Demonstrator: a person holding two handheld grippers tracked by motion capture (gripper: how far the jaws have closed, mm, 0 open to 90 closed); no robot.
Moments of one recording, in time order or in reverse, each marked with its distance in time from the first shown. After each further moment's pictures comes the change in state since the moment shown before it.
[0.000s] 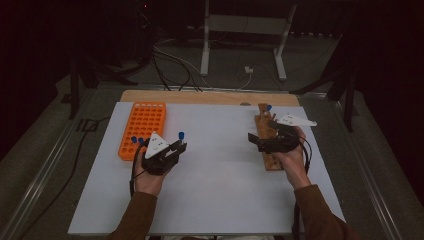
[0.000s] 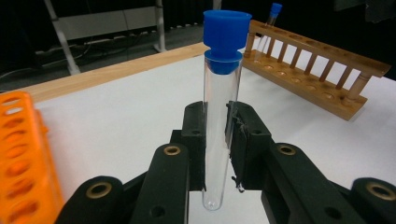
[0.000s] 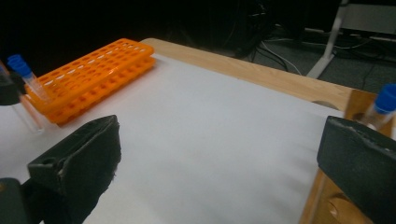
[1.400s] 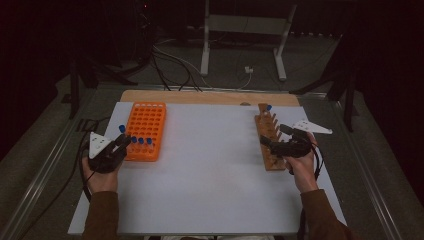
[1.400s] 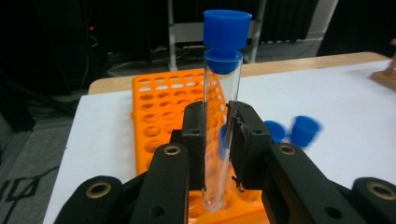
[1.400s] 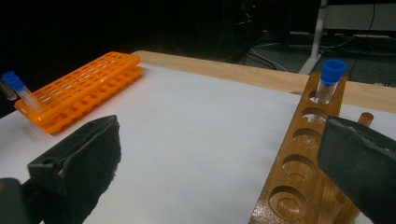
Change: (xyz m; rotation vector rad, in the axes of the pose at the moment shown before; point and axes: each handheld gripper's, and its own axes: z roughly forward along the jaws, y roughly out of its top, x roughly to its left) left arm 0.098 -0.034 -0.059 -0.039 0.363 -0.124; right arm -0.018 -0.018 -0.022 -0.050 -0.022 0.072
